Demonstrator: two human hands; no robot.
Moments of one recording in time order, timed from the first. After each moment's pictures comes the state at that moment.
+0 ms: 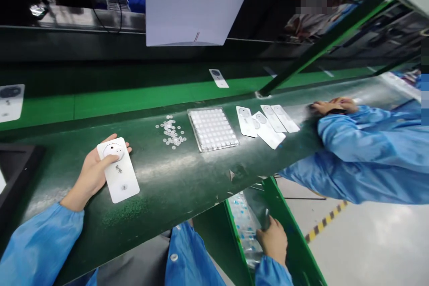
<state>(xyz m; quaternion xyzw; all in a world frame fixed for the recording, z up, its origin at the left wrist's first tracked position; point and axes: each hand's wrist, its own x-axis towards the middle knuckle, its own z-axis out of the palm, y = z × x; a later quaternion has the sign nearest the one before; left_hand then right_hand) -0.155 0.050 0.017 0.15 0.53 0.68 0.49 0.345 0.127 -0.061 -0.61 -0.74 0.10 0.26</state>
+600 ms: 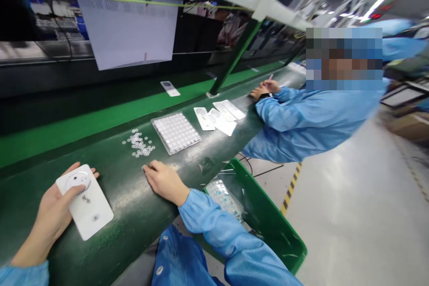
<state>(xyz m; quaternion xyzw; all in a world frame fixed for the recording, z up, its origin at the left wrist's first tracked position) -0.153 0.047 0.034 0.15 0.59 0.64 0.48 0.102 0.171 -0.008 -0.27 -0.94 0.05 0.19</state>
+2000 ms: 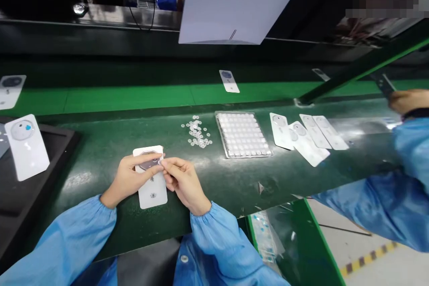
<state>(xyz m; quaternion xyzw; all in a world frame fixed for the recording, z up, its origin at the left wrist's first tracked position) -0.131 0.030 0.006 0.48 0.58 0.60 0.28 0.014 0.109 0.017 -0.32 -0.39 0.83 0.25</state>
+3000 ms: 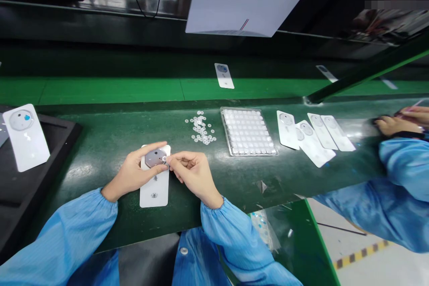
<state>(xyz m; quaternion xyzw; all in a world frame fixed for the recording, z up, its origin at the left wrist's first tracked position) -0.133 0.027 0.004 0.49 0.59 0.54 0.34 0.027 0.126 0.029 -0.34 -0.63 0.66 0.24</state>
